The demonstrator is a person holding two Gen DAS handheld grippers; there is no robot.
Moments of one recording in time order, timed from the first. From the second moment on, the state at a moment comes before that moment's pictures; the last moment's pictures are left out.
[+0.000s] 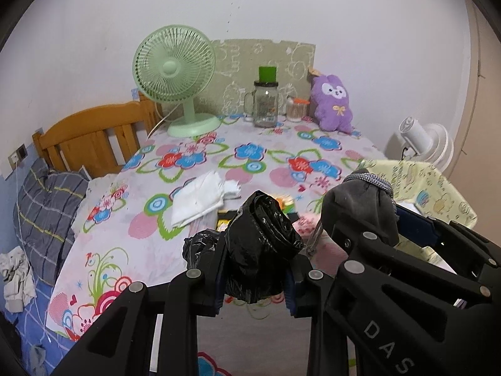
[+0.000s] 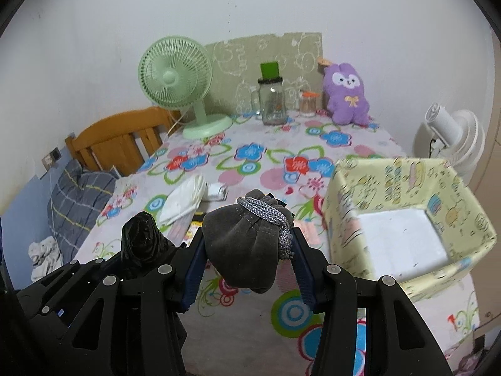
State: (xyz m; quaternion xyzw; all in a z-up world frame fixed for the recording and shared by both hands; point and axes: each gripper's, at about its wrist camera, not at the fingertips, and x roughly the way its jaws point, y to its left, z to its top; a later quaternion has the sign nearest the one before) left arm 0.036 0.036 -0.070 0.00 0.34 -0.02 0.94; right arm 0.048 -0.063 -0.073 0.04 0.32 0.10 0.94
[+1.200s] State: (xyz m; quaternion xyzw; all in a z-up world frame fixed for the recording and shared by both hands) left arm 0.047 -0.069 -0.015 0.01 0.29 -0.07 0.96; right arm 0.042 -0.172 -0.014 0.06 0.25 0.07 0.97
